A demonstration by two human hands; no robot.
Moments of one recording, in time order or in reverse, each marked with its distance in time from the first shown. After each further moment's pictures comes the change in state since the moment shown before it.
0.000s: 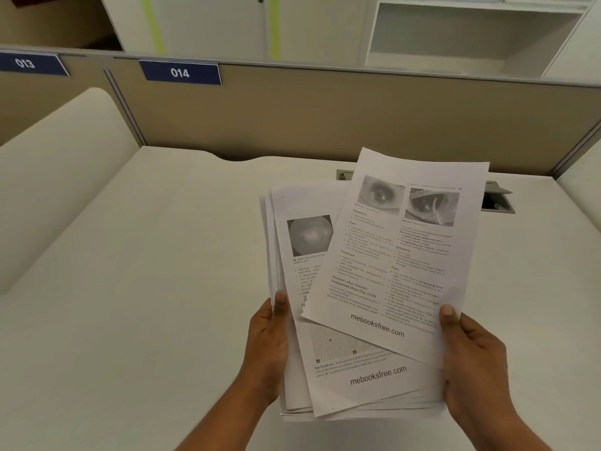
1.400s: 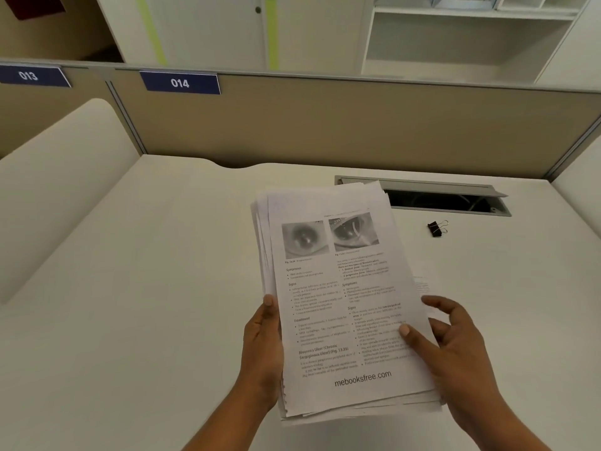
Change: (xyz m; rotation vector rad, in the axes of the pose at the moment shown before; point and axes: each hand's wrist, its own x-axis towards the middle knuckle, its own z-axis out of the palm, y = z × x) left_hand -0.002 0.004 -0.003 -0.024 0.039 -0.011; right_hand -0.003 -0.009 0.000 -0.252 -0.258 -0.068
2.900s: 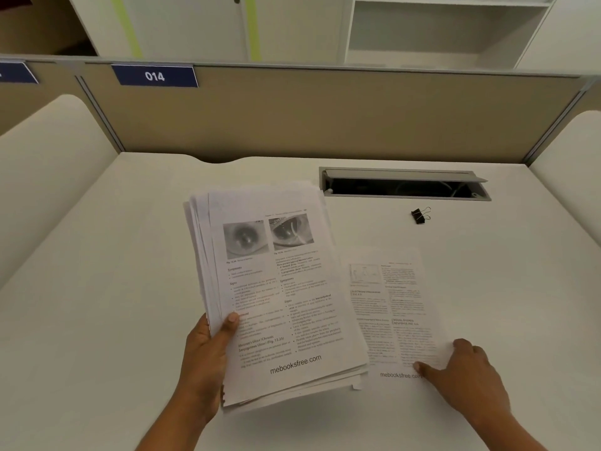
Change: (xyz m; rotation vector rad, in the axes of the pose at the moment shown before) left_hand 0.003 -0.009 -0.060 0.022 0.152 -0.017; right_hand 0.027 0.103 -0.062 -1.042 0.149 0.361
